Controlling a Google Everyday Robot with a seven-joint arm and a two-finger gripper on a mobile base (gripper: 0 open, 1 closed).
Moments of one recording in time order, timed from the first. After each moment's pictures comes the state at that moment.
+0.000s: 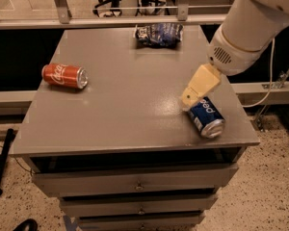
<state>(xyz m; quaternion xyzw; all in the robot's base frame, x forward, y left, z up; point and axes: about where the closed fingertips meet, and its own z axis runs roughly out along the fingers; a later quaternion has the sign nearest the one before) 0.501 -0.161 0.914 -0.34 0.93 0.00 0.15</state>
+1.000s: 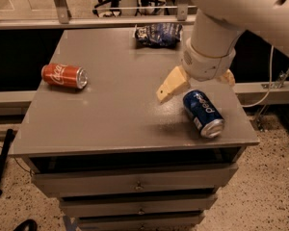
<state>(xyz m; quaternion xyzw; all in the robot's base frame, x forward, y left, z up) 0.515 -0.132 0.878 -0.14 0.99 0.00 0.08</state>
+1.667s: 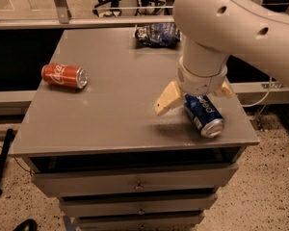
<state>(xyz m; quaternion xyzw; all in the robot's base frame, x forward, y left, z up) 0.503 -0.125 0.848 -0.11 0.99 -0.03 0.09</state>
